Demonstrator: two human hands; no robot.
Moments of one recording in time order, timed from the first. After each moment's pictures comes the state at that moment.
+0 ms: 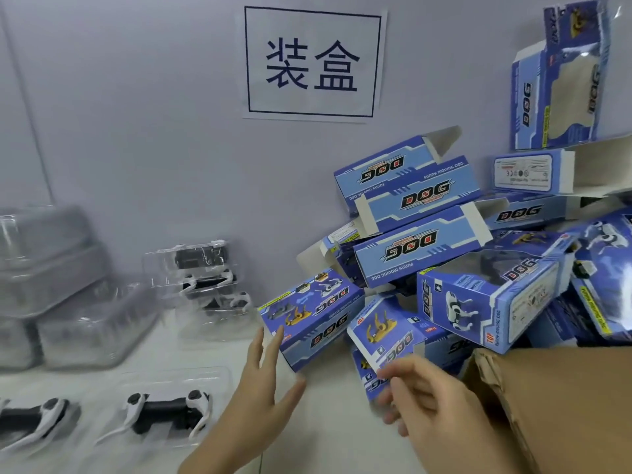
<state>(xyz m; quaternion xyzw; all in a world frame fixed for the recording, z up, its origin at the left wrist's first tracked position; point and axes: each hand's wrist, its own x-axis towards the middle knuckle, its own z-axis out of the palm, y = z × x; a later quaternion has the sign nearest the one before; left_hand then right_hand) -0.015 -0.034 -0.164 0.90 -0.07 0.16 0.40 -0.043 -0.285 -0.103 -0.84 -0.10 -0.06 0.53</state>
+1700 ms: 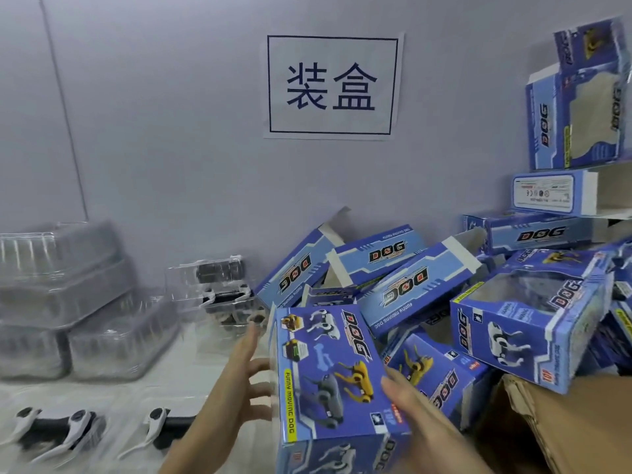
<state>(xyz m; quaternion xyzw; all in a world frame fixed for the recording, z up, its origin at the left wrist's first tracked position) -0.015 0.000 -0.116 0.61 0.11 0.07 0.78 -0.005 -0.243 -0.101 -0.61 -0.06 0.17 0.77</state>
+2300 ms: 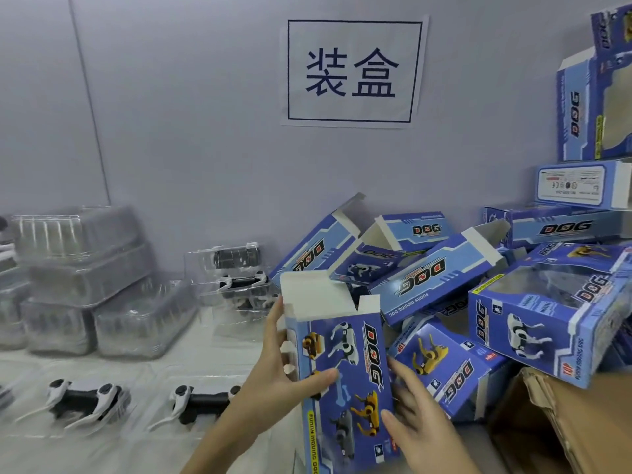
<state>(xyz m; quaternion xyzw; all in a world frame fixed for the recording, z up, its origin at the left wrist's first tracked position) -0.023 -0.014 -0.124 0.74 -0.06 0.12 0.66 -0.005 -0.254 -0.157 -0.76 -0.16 0.07 0.62</state>
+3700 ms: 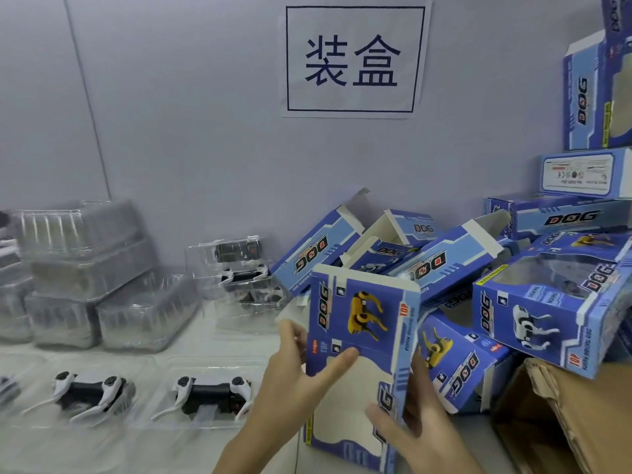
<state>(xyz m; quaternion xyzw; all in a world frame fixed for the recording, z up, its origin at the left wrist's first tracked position) -0.028 -0.045 -0.128 0.77 -0.01 0.17 0.61 -0.017 -0.240 -0.161 -0.75 -0.12 0.00 0.65</state>
